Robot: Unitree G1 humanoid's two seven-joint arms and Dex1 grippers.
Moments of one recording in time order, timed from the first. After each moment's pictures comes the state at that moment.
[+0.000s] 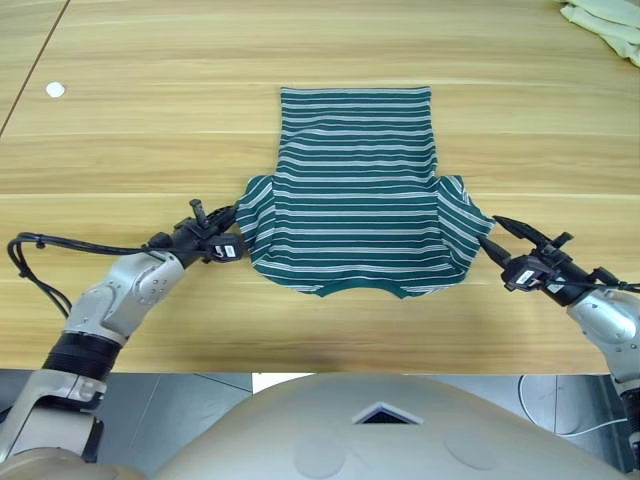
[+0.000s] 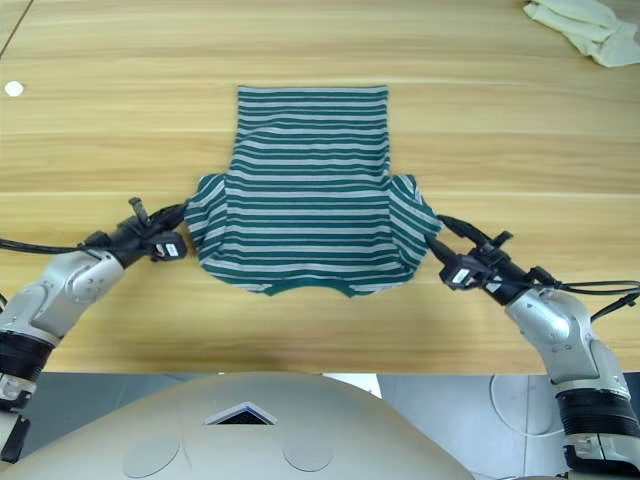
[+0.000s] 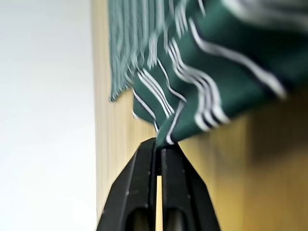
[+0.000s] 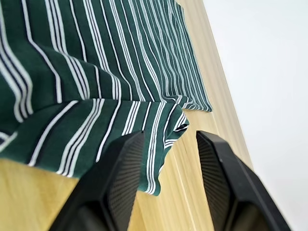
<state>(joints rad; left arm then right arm) 0.06 0.78 -0.29 0.15 0.66 -0.44 -0.16 0.33 -0.83 -0.08 0.16 -0.30 -0.73 0.33</state>
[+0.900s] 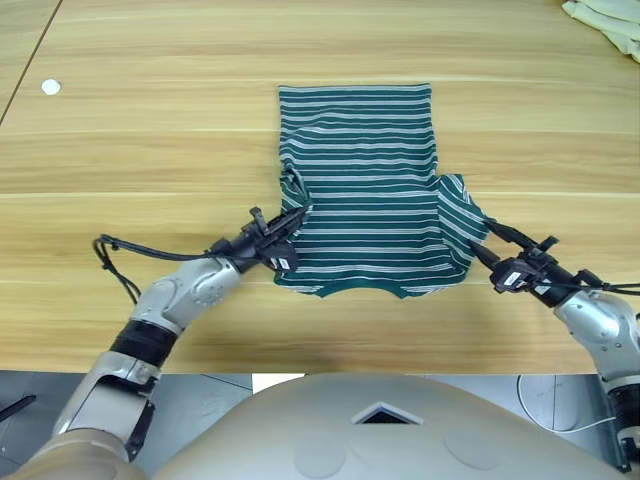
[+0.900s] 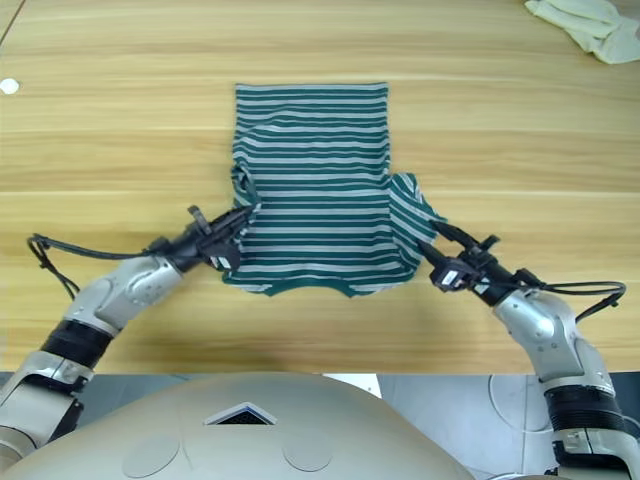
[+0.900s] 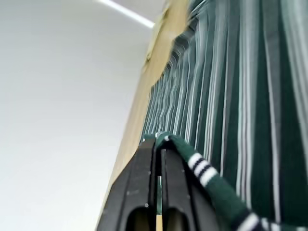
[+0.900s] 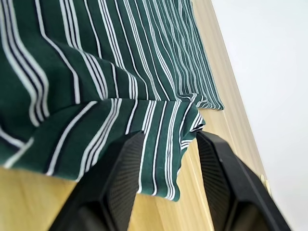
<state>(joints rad) -0.07 0.57 -0.42 0.26 0.71 -0.67 0.00 0.30 -0.80 -0.04 0.20 -0.34 -0.73 0.31</state>
